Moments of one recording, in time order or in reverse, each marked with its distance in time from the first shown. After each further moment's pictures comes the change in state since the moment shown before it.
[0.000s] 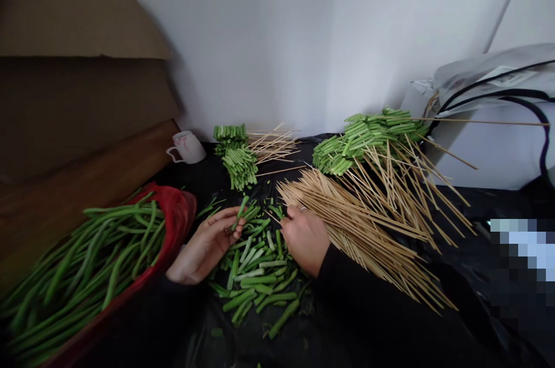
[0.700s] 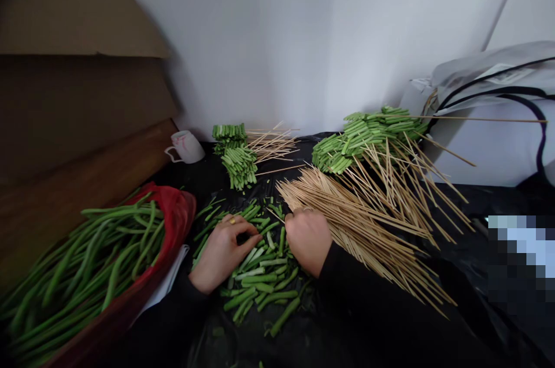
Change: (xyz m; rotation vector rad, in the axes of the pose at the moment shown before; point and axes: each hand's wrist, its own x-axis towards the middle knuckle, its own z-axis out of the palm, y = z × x) left_hand 0.003 -0.020 -0.001 1.397 -0.083 0.672; right_hand 0.001 -0.004 -0.017 -0.092 -0.111 0.084
